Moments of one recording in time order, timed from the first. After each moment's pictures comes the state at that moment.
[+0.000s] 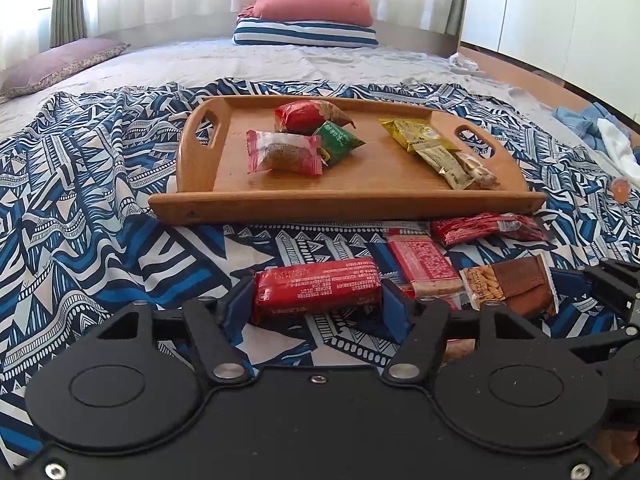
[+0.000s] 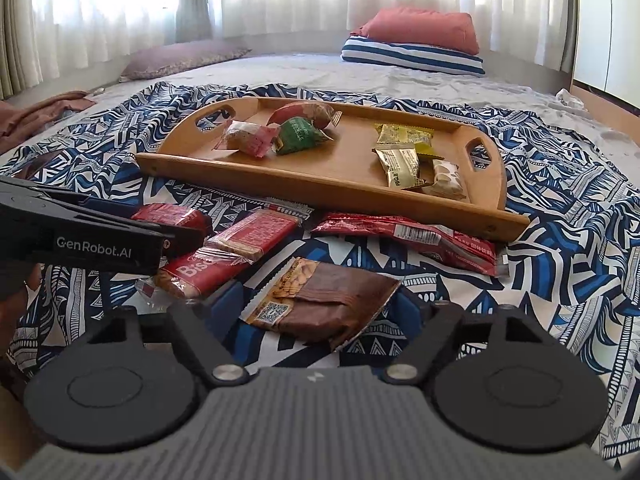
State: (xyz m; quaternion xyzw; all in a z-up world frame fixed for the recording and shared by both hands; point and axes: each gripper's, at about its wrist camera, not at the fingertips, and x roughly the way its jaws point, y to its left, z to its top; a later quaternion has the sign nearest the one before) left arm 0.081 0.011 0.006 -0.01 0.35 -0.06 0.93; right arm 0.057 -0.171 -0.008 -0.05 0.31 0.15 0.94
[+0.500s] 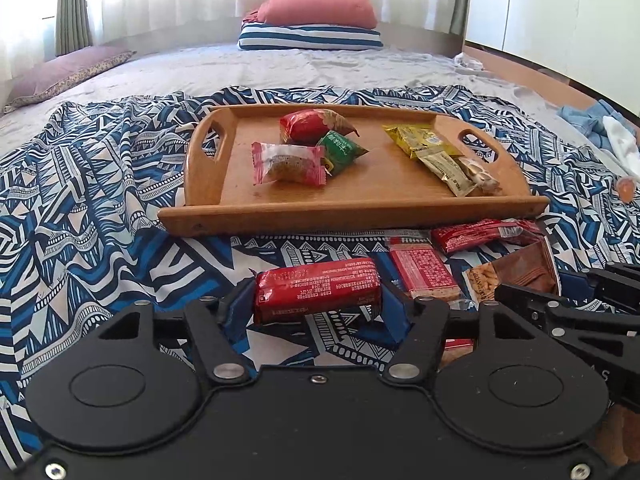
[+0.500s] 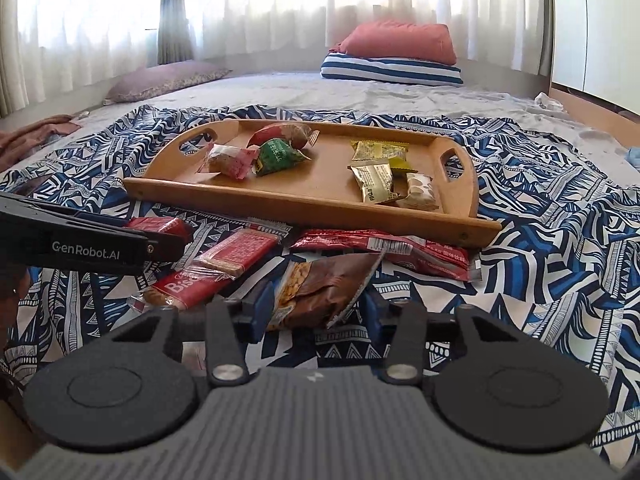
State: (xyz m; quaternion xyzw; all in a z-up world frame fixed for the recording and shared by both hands) left arm 0.078 0.007 0.016 0.01 0.35 -0.05 0.94; right arm 0.052 -0.184 0.002 -0.02 0.30 0.12 0.95
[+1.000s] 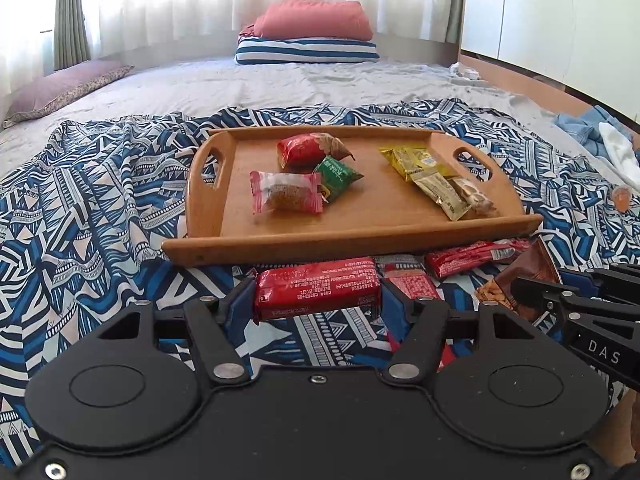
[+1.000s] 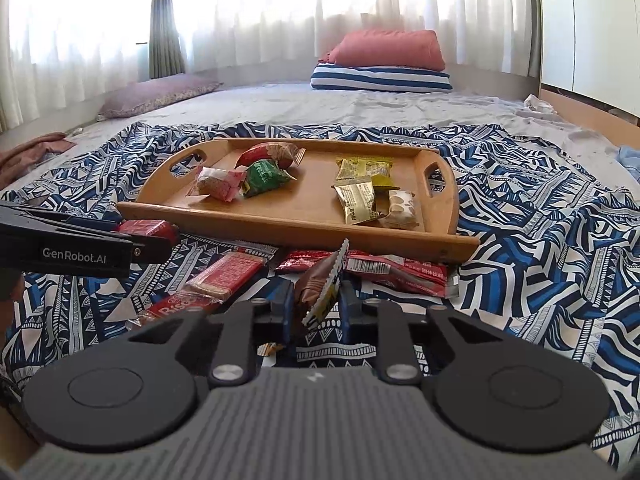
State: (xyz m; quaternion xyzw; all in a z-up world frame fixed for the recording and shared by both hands) left arm 0.082 0.004 0.036 0.01 0.33 -0.06 0.94; right arm 0.053 -0.196 0.019 0.00 0.29 0.11 0.95
